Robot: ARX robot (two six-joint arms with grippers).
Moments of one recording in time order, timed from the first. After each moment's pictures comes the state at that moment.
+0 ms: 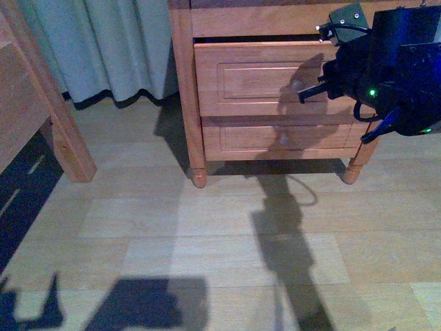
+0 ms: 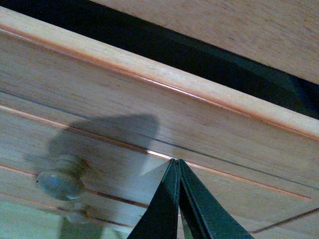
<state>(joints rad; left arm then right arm) 0.00 0.01 0.01 0.00 0.00 -0.01 0.08 2.53 1.50 0.81 0.10 -0.29</state>
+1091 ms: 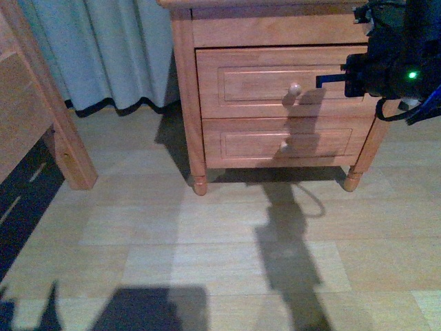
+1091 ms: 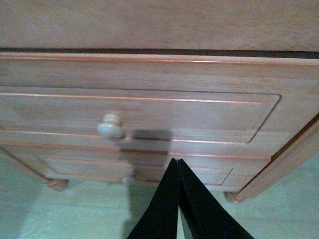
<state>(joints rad) 0.00 0.01 0.01 0.00 0.00 -0.01 0.06 2.21 1.28 0.57 0.02 0.06</state>
